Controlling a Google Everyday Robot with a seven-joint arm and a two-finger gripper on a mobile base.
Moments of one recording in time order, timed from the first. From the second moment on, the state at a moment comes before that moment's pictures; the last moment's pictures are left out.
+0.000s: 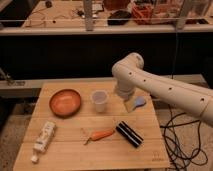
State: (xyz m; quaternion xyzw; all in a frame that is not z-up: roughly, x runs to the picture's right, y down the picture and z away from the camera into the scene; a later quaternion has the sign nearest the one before) arm 0.100 0.058 0.761 -0.29 -0.08 -0.25 0.92
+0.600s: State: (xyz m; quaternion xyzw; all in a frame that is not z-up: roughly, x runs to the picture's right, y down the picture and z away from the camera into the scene) arm 0.136 0.008 0.813 -0.29 -0.09 -0.20 0.93
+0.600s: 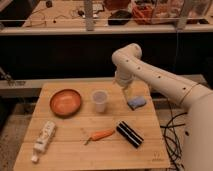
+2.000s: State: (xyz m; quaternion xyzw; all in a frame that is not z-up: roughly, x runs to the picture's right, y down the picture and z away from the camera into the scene) arm 0.171 0.136 0.681 -0.35 -0.06 -0.13 0.93
